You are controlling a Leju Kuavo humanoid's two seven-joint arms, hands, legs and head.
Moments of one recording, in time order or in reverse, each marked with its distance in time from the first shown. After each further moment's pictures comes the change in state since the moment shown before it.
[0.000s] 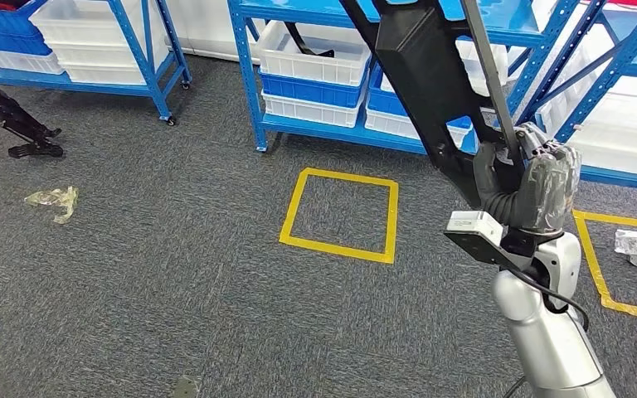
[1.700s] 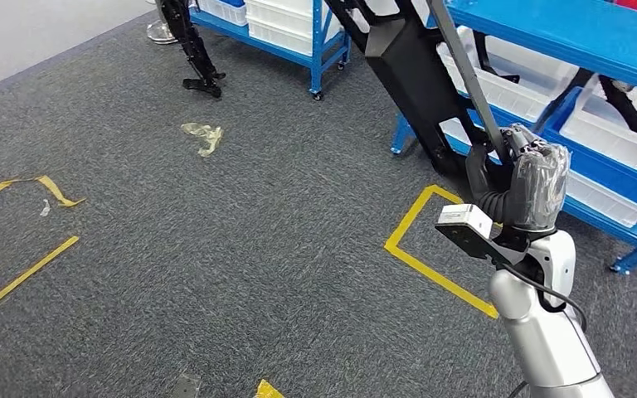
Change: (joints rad) left arm -0.004 0.006 -0.018 0.000 0.017 0.006 0.008; right arm 0.000 0.006 0.006 0.019 0.041 0.034 0.036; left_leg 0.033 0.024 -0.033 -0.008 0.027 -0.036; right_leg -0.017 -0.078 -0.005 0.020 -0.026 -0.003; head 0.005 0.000
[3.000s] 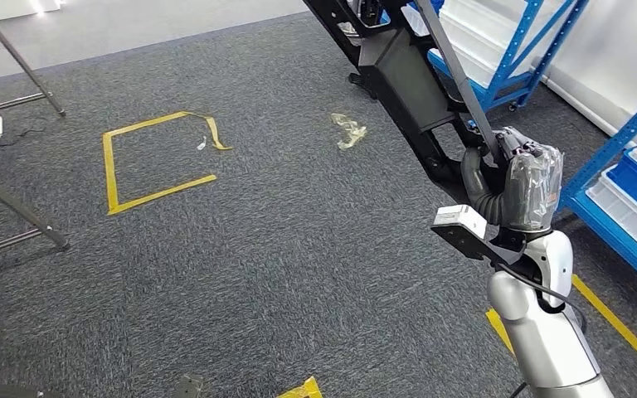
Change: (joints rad) left arm 0.004 0.003 -0.016 0.000 0.007 -0.002 0.000; right arm -0.012 0.001 0.016 0.026 0.004 0.026 0.002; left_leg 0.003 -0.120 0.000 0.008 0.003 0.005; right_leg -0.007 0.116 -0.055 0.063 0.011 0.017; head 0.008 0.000
